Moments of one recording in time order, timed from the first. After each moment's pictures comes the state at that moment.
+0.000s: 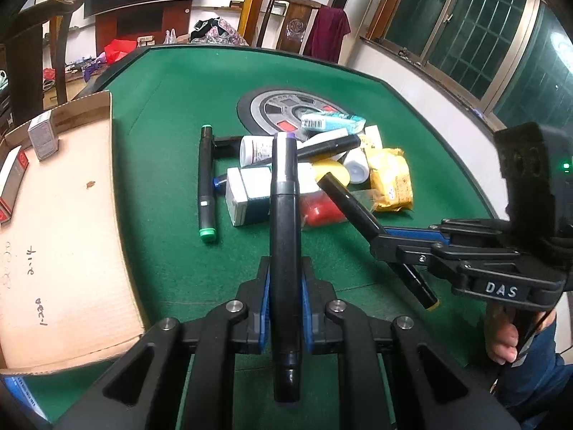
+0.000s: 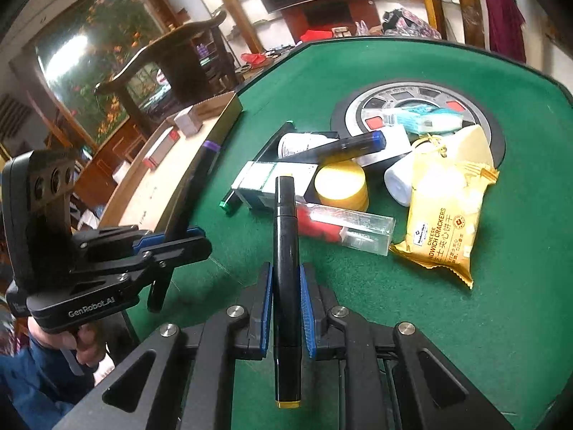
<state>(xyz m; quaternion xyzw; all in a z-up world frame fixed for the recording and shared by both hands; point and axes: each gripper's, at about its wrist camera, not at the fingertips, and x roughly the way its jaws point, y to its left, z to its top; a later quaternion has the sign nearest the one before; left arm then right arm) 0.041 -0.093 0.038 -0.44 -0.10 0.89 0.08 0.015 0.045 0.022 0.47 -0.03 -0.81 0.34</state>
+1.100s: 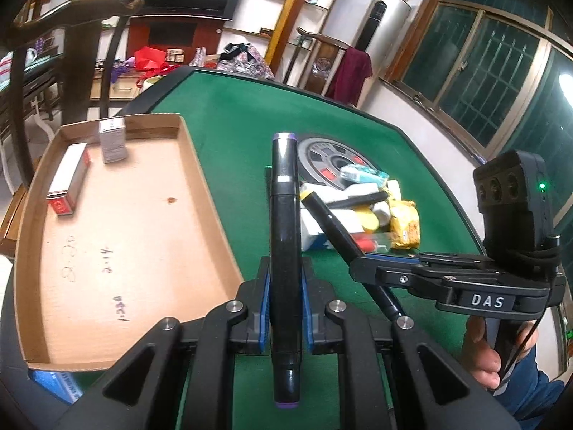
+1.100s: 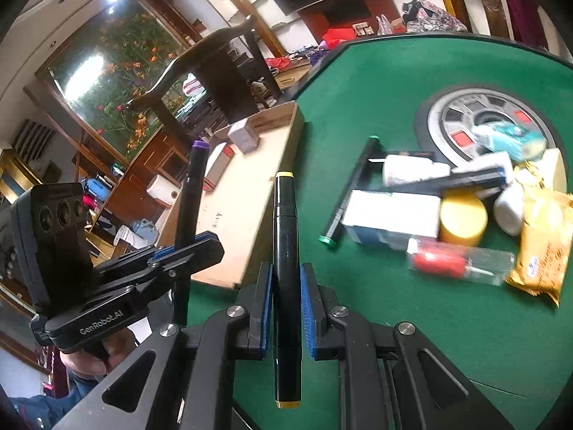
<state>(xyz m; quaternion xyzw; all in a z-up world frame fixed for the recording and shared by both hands) 0.081 -0.171 0.077 -0.38 -0.16 0.91 0.05 0.010 -0.041 0.047 0.47 -0.08 -0.78 0.40</state>
